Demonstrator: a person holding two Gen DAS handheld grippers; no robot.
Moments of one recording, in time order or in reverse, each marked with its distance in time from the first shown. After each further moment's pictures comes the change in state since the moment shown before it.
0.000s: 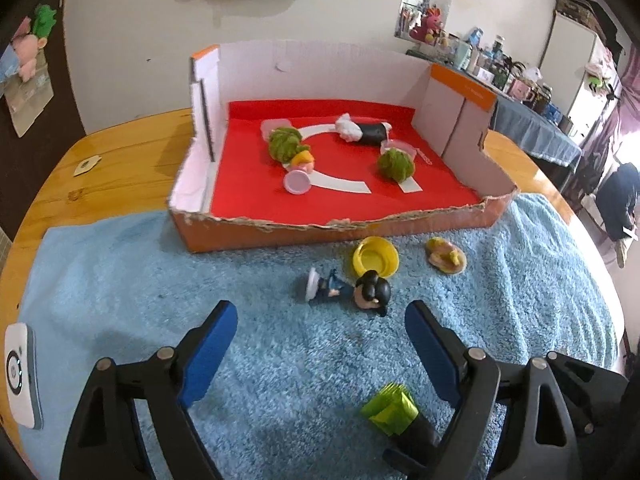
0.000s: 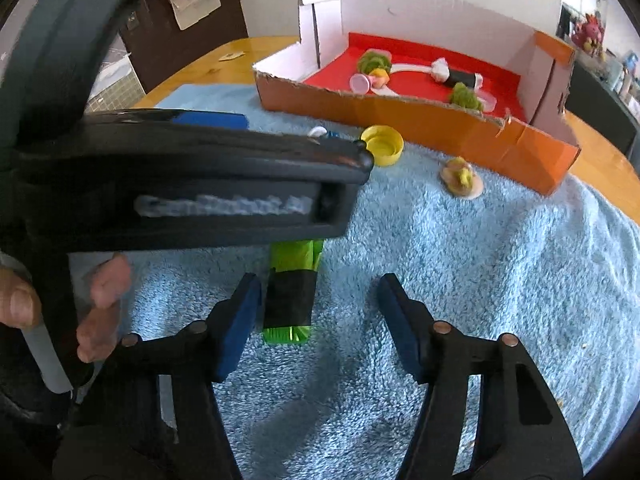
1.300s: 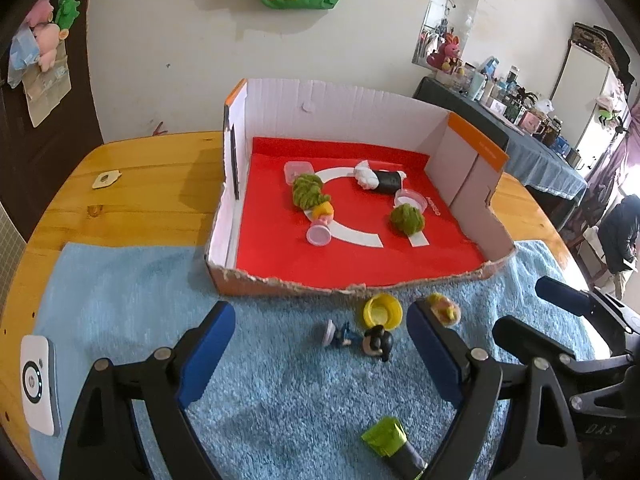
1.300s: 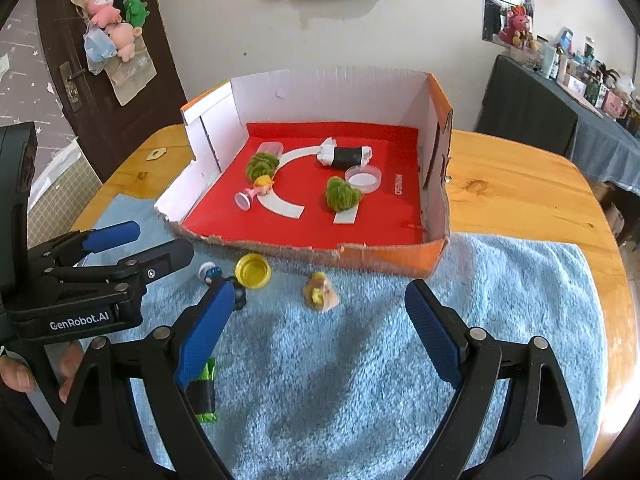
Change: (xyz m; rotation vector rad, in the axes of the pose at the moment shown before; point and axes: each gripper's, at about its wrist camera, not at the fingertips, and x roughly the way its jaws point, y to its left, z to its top) left arm -0.025 0.018 0.030 -0.086 -0.058 0.011; right arm -0.049 -0.079 0.057 0.191 -0.155 -0.126
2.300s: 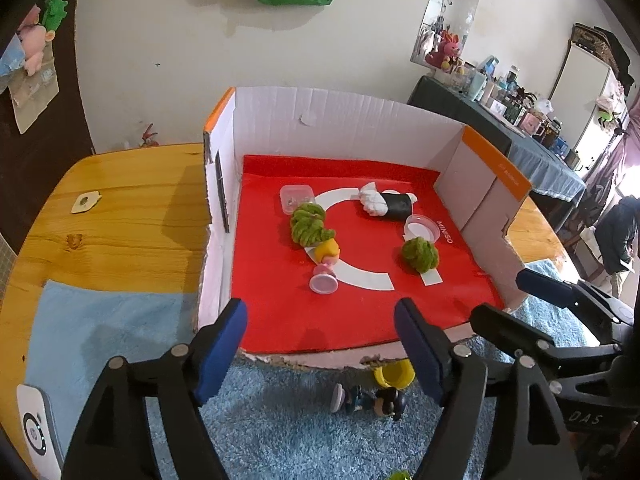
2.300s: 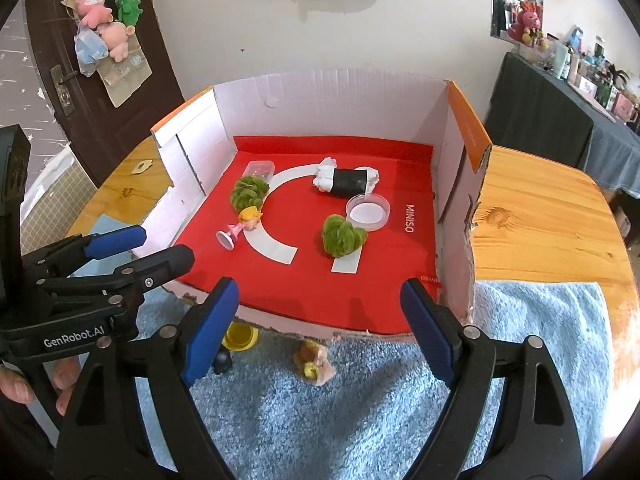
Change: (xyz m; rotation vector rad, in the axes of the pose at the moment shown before) left arm 0.029 0.007 0.037 0.005 0.013 -0.022; right arm 0.042 -0.007 0.043 0.003 0.017 0.011
